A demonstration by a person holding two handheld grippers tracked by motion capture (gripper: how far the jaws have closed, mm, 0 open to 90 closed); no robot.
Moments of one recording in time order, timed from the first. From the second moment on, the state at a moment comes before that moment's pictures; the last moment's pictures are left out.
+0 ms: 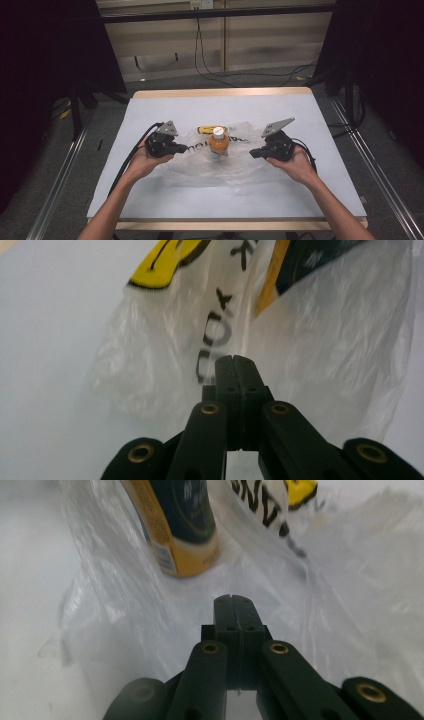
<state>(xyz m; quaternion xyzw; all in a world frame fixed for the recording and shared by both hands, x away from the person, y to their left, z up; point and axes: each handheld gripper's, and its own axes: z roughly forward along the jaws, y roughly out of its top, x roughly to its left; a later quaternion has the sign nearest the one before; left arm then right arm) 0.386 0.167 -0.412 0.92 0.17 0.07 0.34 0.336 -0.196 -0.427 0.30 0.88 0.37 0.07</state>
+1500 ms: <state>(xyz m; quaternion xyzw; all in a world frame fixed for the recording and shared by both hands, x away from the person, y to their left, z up) 0.270 0.130 -0.453 0.97 -0.05 0.02 0.22 0.497 -0.160 -0.462 0.38 0.90 0.20 0.08</state>
